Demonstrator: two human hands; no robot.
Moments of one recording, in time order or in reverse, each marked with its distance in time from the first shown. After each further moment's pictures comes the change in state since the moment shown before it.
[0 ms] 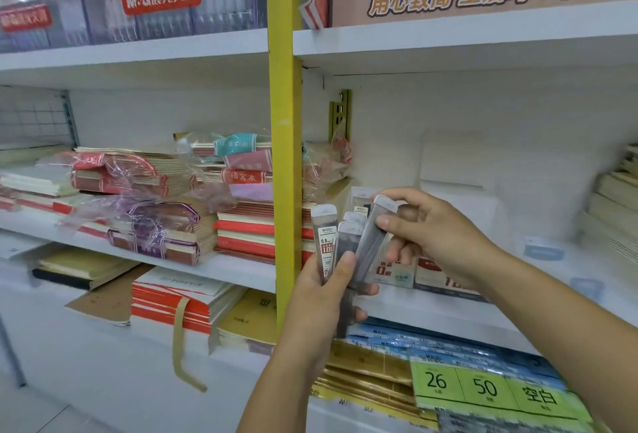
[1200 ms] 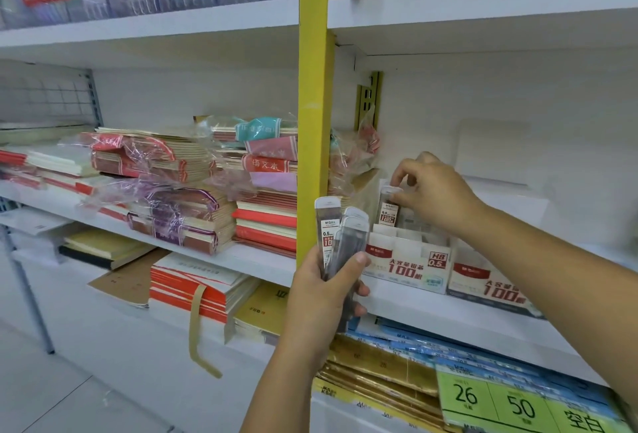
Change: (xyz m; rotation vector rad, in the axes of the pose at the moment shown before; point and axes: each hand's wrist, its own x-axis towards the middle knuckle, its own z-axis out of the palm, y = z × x) left_hand 0.020 -0.010 -0.031 0.136 0.121 0.020; right_hand 0.099 0.023 -0.007 -1.051 0.195 -0.211
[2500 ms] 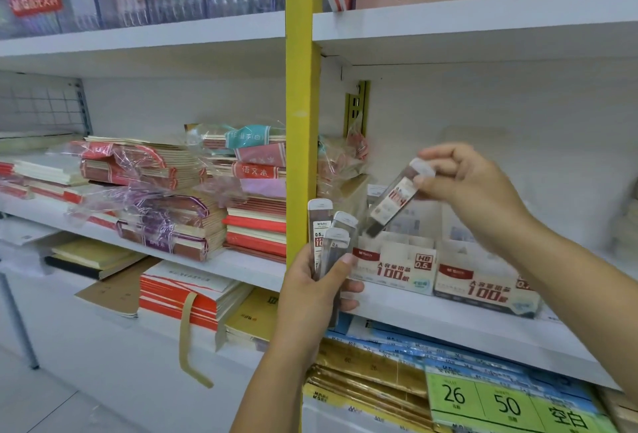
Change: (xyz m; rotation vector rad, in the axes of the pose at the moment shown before) left_hand 0.002 0.004 0.004 -0.053 -0.009 0.044; right_hand -0.049 -0.010 -0.051 0.906 0.096 0.176
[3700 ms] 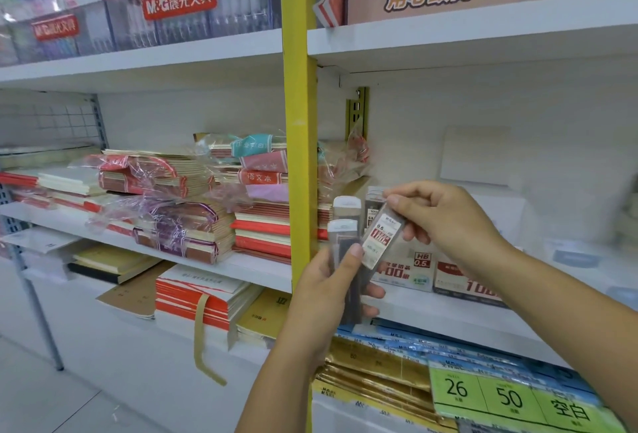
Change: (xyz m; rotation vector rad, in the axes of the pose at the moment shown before) left_hand -0.019 0.026 0.013 0.040 -0.177 -0.044; right_hand -0.028 -0.001 0.022 -0.090 -0.095 0.035
